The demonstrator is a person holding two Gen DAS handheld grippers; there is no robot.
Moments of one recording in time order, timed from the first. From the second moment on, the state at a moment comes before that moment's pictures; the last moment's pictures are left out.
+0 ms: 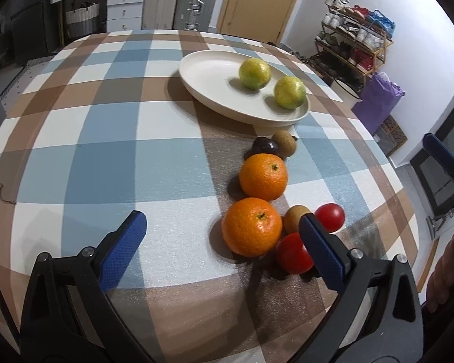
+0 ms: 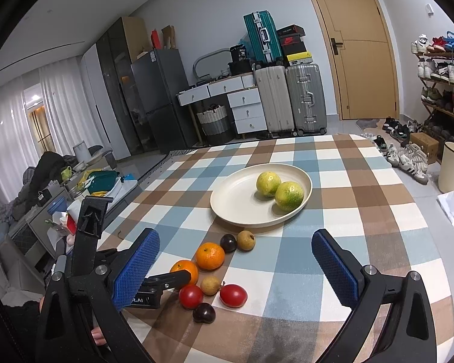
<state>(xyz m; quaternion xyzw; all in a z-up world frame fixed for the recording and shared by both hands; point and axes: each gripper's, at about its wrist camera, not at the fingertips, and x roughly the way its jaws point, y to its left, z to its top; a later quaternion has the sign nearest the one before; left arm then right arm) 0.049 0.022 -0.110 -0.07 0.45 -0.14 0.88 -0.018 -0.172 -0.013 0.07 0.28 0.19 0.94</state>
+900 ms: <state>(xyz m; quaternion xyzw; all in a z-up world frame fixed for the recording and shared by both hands) 0.038 0.046 -0.100 -0.11 0.44 -0.19 0.87 -0.003 -0.161 -0.038 0.08 0.34 0.20 0.92</state>
